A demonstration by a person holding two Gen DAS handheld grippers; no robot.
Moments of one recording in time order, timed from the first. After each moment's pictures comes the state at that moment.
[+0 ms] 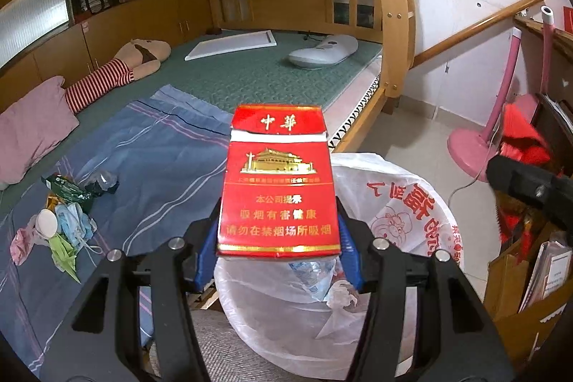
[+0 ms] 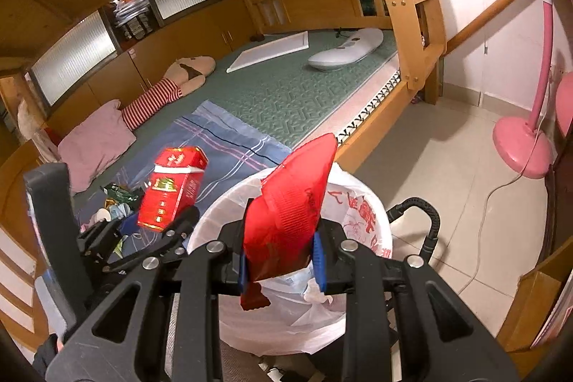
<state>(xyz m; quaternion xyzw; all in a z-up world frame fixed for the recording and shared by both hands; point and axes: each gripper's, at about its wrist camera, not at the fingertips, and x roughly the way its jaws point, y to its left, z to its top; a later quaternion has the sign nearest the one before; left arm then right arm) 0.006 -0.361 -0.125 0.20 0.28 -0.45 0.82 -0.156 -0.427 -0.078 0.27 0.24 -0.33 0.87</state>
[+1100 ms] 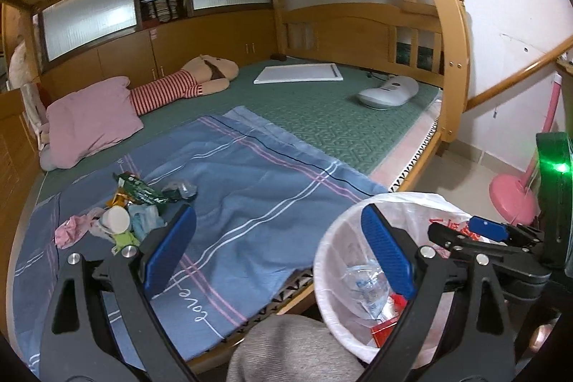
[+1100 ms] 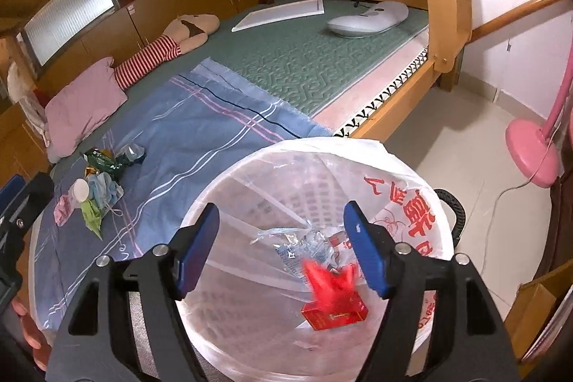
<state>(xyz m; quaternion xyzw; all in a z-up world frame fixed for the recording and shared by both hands) 0.057 -0.275 -0.075 0.15 0.24 -0.36 0.89 -0.072 -0.432 -0.123 0.26 0.32 -0.32 0.85</state>
